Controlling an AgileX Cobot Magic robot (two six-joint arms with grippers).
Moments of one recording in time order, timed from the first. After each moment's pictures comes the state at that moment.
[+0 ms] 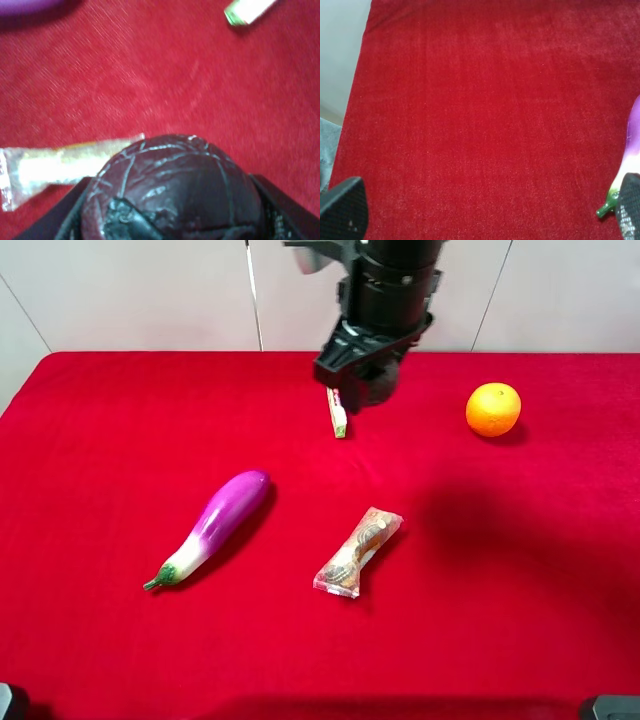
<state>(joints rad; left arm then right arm) -0.08 0.00 -0.49 0.05 1.06 -0.01 0.73 1.84 -1.56 -0.05 1.22 -0.15</state>
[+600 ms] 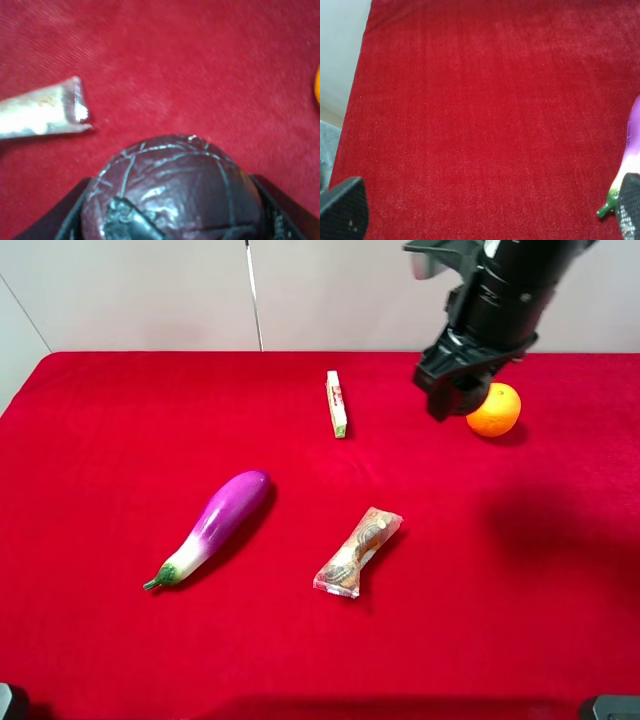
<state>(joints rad) -0.08 0.00 -0.49 0.05 1.06 -0.01 0.52 1.65 -1.26 -0.04 1.10 -0.14</state>
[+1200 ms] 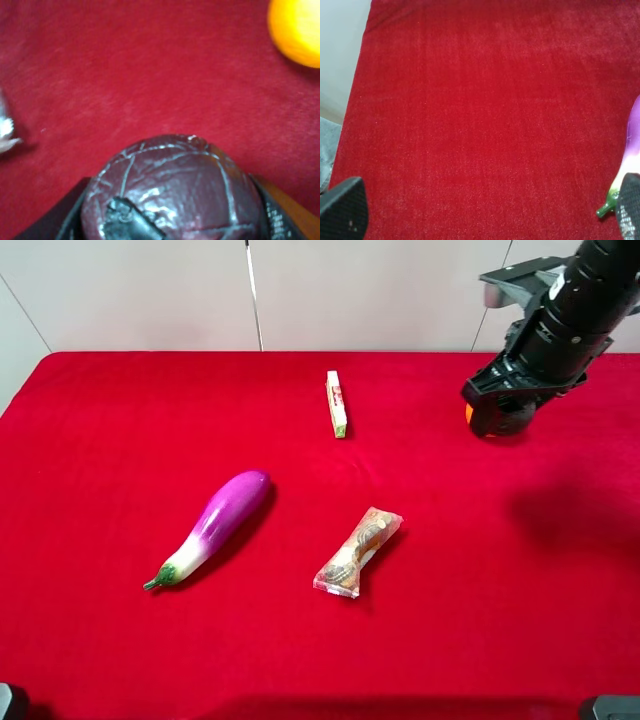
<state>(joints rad) -0.08 0.00 -0.49 0.05 1.06 -0.01 0.30 1.63 -1.09 0.02 0.90 -0.14</state>
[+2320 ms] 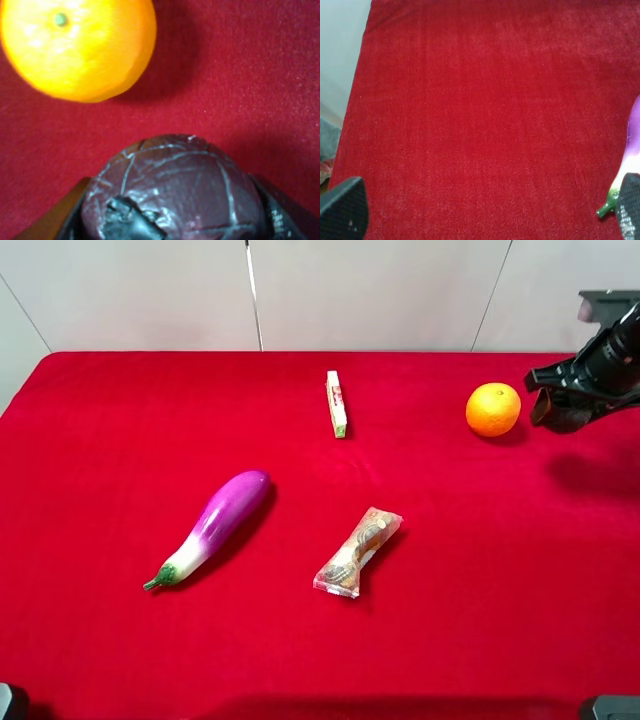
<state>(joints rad) -0.08 0.00 -0.49 0.05 1.06 -0.01 -0.05 1.80 -1.08 0.08 0.66 -0.14</state>
